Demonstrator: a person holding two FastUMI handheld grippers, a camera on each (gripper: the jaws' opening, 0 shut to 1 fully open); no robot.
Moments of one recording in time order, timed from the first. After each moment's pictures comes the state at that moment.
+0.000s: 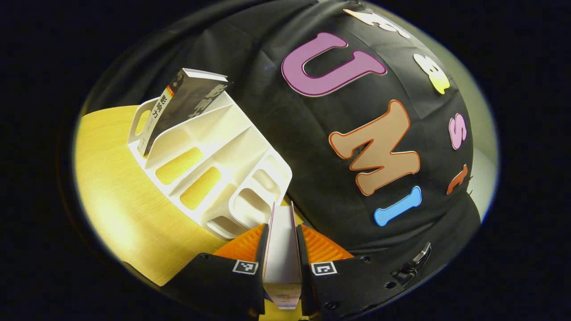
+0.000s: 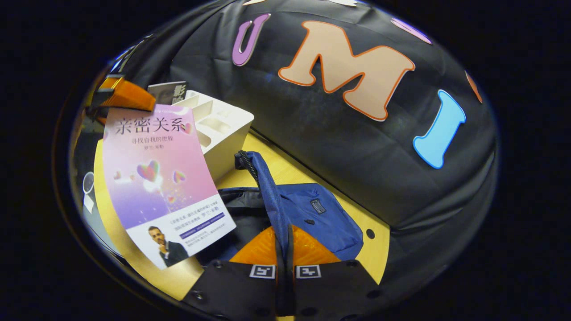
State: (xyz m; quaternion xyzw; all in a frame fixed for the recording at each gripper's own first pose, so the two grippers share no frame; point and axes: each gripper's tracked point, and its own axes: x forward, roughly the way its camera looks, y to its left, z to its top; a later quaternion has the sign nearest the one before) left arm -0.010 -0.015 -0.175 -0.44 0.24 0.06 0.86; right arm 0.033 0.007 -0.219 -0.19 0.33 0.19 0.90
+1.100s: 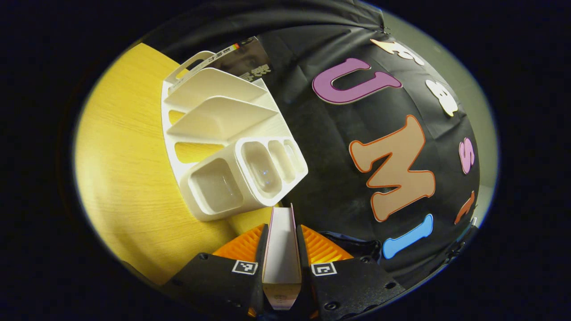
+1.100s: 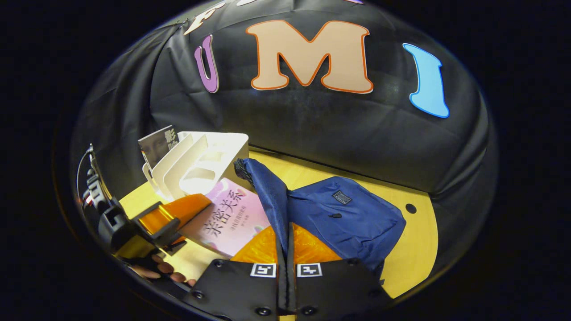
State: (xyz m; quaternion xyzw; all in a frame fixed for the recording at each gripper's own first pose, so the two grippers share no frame) left arm 0.016 -0.096 -0.278 -0.50 0.10 0.17 0.84; right arm 0.037 0.031 -0.225 0.00 0.36 0.20 0.91
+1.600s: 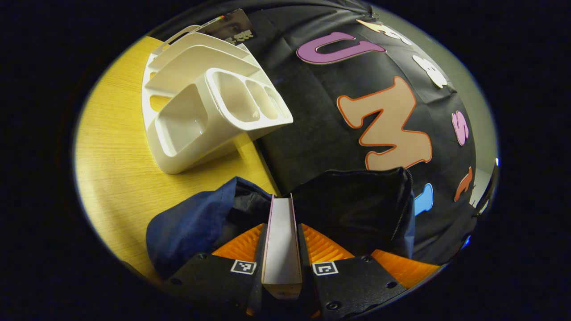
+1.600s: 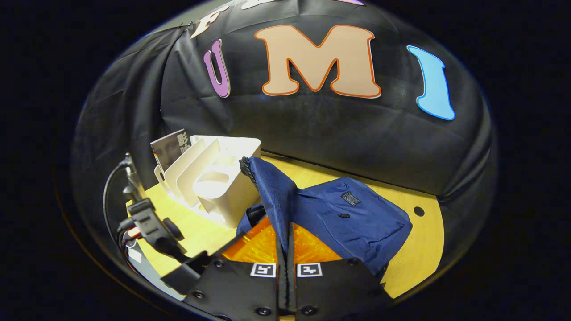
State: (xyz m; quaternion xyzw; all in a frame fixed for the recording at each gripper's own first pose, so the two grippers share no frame) left arm 0.036 -0.189 -0.321 -0.49 0.18 0.09 0.85; right arm 0.029 0.038 -0.211 0.01 0.35 0.23 0.91
